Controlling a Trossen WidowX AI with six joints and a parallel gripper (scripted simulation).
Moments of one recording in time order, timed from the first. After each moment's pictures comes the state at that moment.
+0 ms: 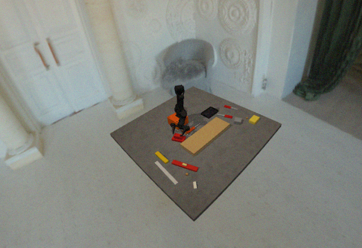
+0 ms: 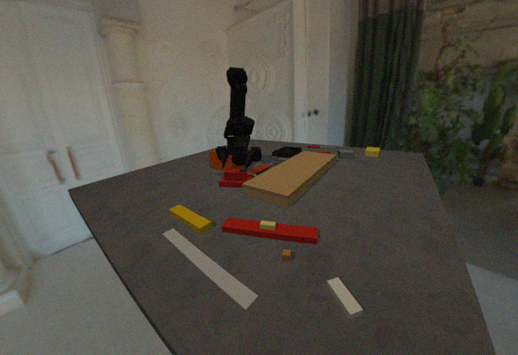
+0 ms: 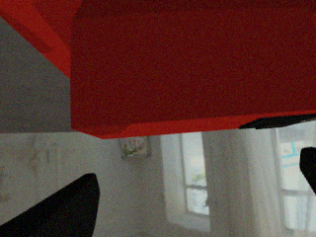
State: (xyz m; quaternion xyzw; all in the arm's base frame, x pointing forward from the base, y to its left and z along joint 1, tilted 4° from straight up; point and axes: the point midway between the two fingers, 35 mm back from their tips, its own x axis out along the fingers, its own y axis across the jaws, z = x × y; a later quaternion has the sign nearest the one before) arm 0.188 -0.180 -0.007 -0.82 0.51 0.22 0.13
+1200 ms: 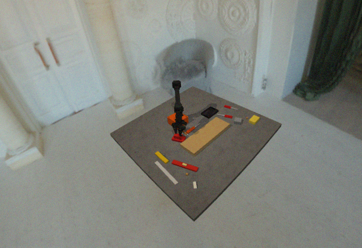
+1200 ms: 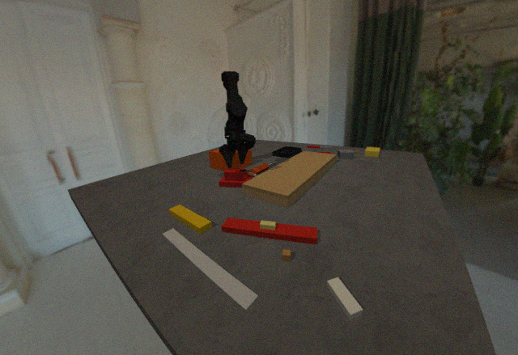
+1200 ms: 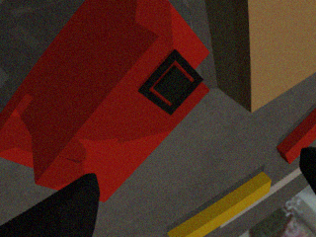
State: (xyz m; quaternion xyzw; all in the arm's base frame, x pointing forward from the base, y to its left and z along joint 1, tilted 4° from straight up) arm 0.205 -0.199 0.018 -0.59 0.55 0.24 0.54
